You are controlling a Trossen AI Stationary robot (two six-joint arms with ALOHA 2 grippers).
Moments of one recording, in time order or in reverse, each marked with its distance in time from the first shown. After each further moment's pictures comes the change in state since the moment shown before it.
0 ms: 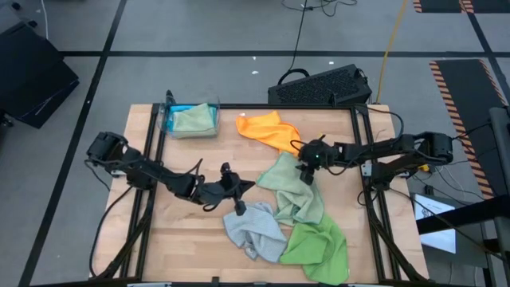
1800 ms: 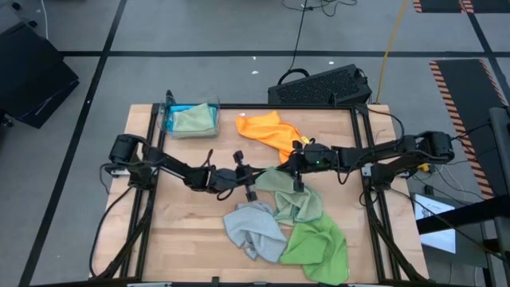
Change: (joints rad) left arm 0.163 0.199 0.018 0.302 0.095 0.470; right arm 0.182 -0.013 0.144 0.203 -0.002 -0.224
